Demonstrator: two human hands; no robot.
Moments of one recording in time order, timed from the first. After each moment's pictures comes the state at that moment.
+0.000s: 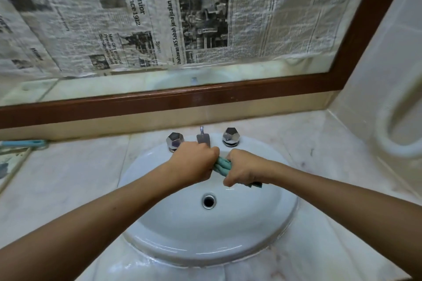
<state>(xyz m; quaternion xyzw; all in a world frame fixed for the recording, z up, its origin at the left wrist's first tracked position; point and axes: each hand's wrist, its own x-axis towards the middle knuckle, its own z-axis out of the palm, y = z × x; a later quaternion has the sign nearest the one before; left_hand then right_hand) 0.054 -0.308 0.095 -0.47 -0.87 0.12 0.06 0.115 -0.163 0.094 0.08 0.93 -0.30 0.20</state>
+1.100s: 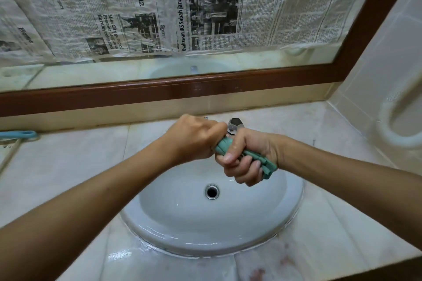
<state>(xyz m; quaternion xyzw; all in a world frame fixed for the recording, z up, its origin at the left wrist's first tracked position) 0.023 -0.346 0.119 -0.62 -0.74 -0.12 0.25 0.095 -0.178 0.125 -0.01 0.47 -0.66 0.58</state>
